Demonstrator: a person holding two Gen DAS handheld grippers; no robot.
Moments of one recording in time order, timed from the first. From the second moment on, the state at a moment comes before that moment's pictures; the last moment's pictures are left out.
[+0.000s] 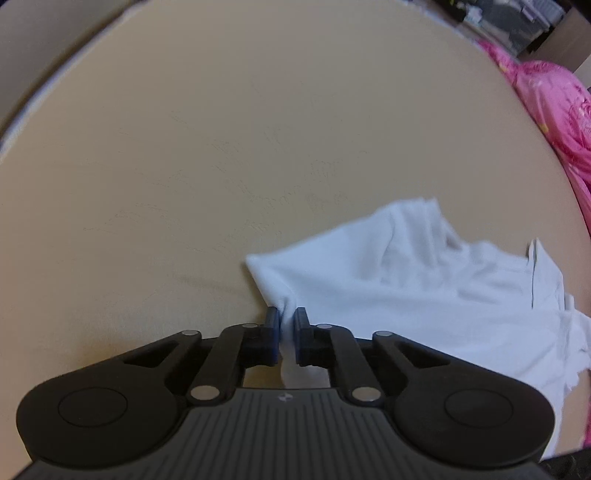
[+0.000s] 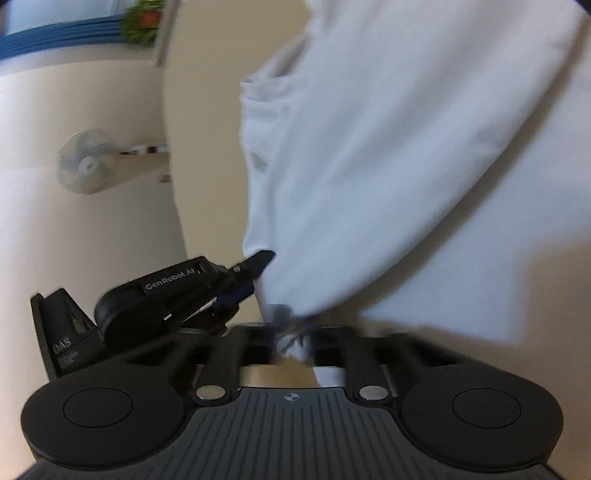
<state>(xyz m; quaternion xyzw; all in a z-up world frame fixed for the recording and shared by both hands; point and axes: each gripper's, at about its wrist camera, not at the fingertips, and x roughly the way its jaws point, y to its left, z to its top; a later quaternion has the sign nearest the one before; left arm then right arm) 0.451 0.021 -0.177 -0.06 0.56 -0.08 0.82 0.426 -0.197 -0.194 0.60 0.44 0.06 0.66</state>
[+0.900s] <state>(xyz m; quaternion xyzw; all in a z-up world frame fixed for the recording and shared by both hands) 0.350 -0.014 -0.196 0.05 0.54 -0.03 0.84 0.360 -0.367 -0.159 0.15 0.43 -0.07 0.89</state>
